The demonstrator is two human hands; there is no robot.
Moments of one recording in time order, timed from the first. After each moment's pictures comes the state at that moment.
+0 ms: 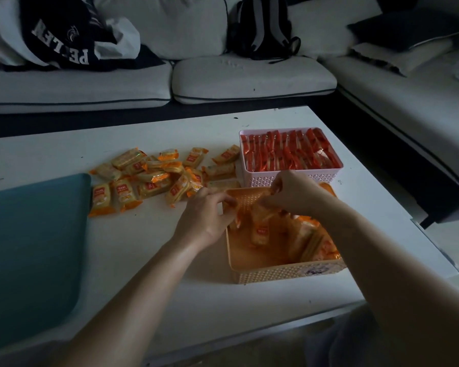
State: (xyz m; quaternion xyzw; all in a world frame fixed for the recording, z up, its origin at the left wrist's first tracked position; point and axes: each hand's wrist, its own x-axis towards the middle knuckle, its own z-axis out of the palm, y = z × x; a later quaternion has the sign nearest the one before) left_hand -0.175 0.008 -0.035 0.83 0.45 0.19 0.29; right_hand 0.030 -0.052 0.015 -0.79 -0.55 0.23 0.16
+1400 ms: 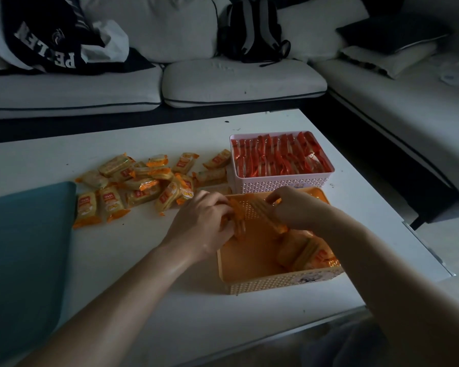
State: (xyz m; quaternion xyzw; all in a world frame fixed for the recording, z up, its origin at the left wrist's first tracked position) left_hand -0.169 0.004 -0.021 0.92 0.34 0.14 0.12; right_hand 0.035 -0.062 0.010 -0.81 -0.51 0.28 0.11
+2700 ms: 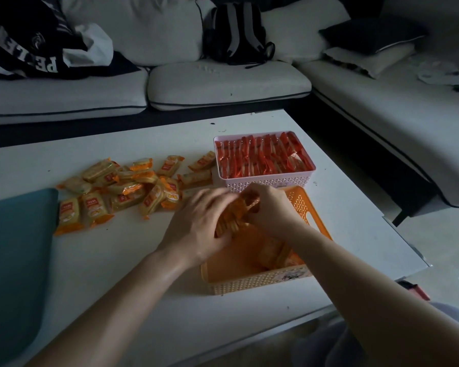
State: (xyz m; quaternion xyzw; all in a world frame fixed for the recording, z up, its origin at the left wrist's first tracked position) left_hand -0.152 -0.003 -0.030 0.94 0.29 0.15 0.10; right_hand 0.034 -0.069 -0.016 -0.75 -0.57 0.17 0.28
